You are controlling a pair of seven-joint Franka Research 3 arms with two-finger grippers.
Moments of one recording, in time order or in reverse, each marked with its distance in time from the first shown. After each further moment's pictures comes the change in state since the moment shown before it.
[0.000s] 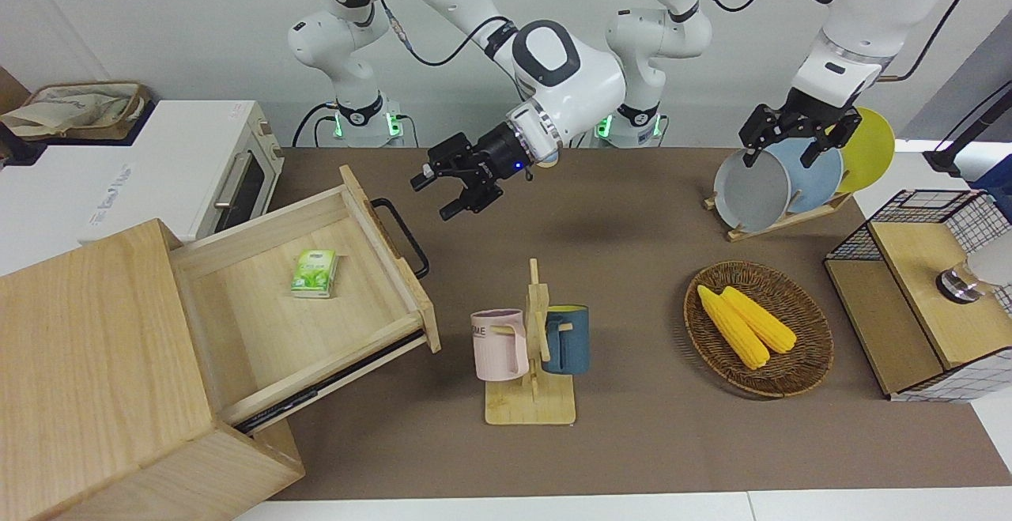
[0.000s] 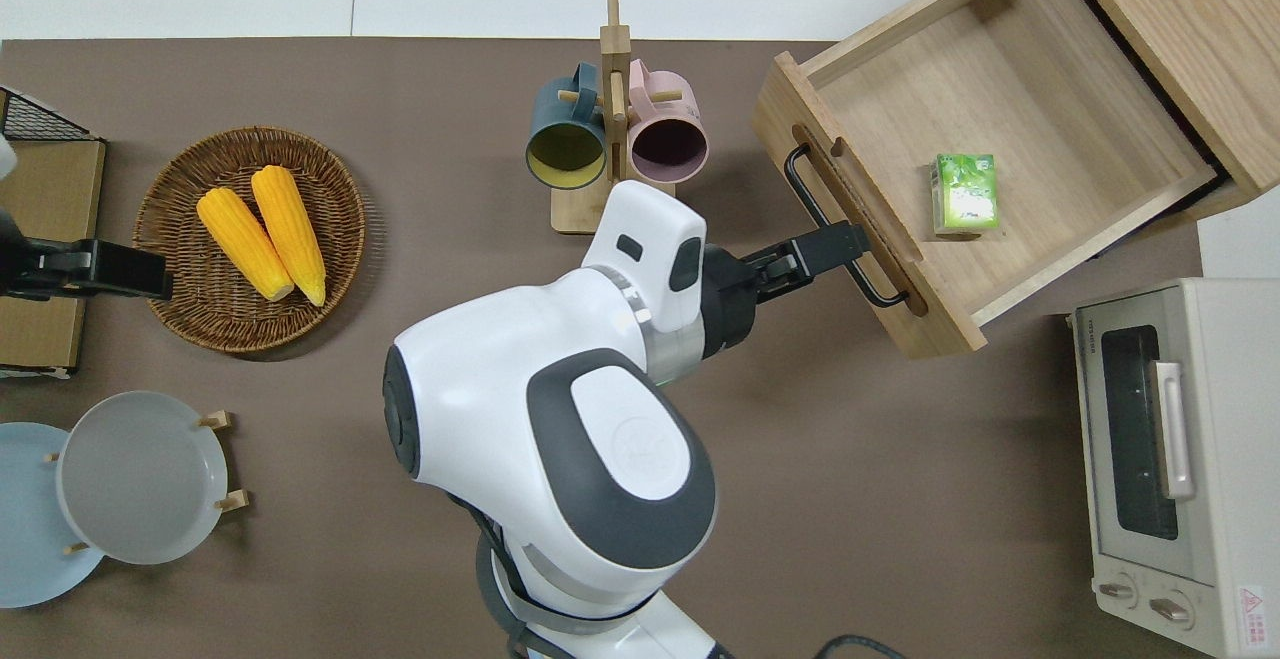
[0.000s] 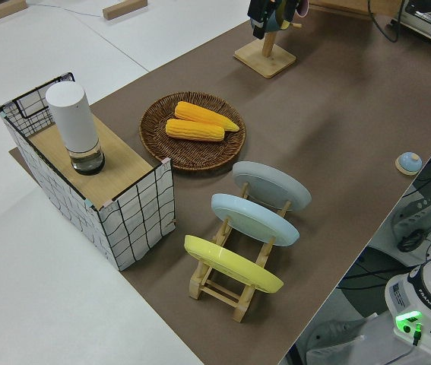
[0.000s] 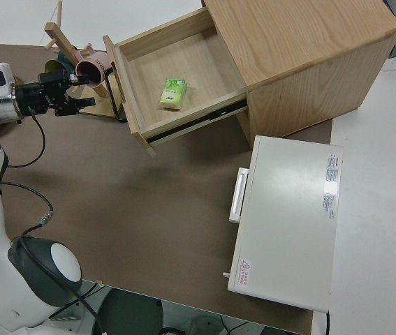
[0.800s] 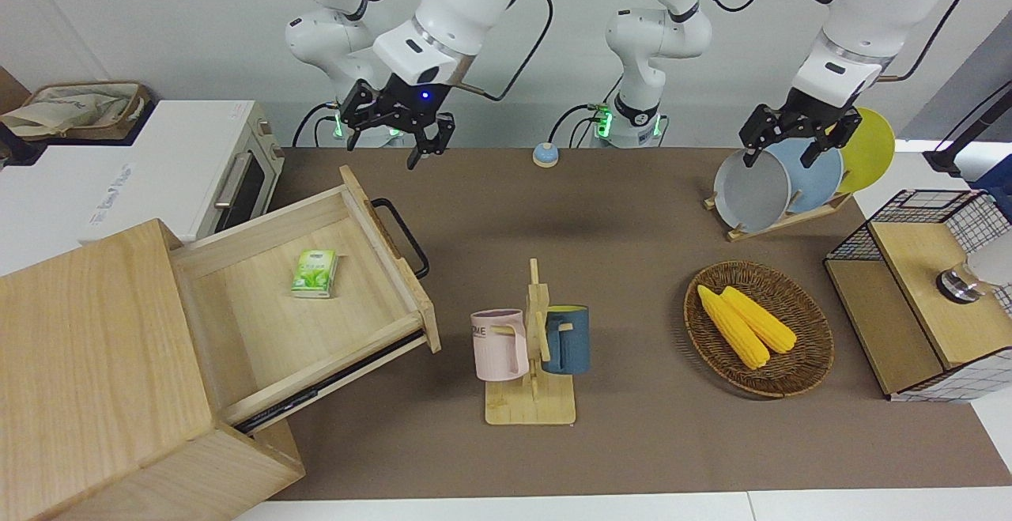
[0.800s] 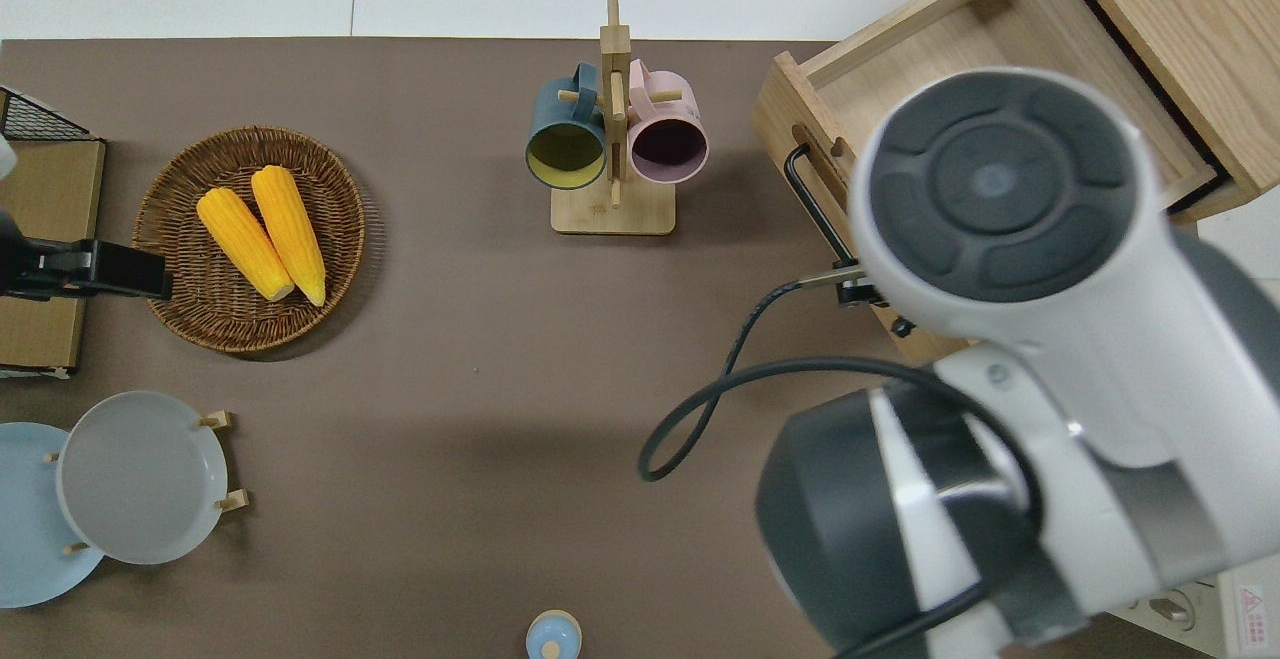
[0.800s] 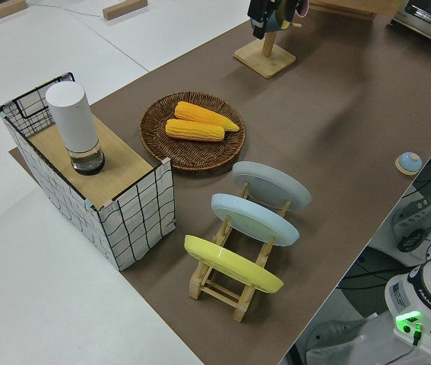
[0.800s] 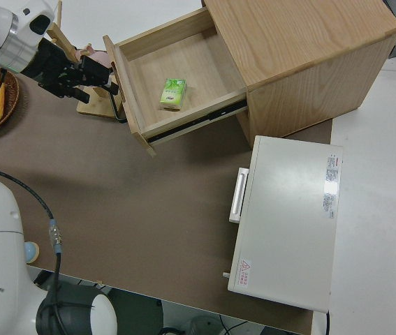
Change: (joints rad) left arm 0.000 0.000 0.000 0.000 0.000 0.000 0.000; right arm -0.321 -0.229 -0.002 0.008 0.597 0.046 -0.081
